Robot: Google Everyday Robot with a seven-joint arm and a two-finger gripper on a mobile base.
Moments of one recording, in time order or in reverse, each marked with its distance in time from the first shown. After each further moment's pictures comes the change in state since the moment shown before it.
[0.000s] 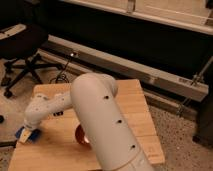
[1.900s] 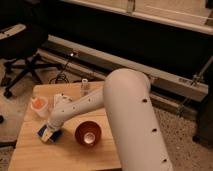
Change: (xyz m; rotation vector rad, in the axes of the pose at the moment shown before) arm 0.103 -0.002 -0.066 0.032 0.013 0.145
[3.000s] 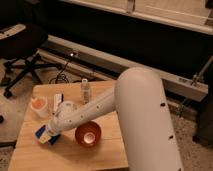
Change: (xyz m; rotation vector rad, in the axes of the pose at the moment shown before) arm -0.013 0.030 -0.026 -0.011 -0.202 -0.009
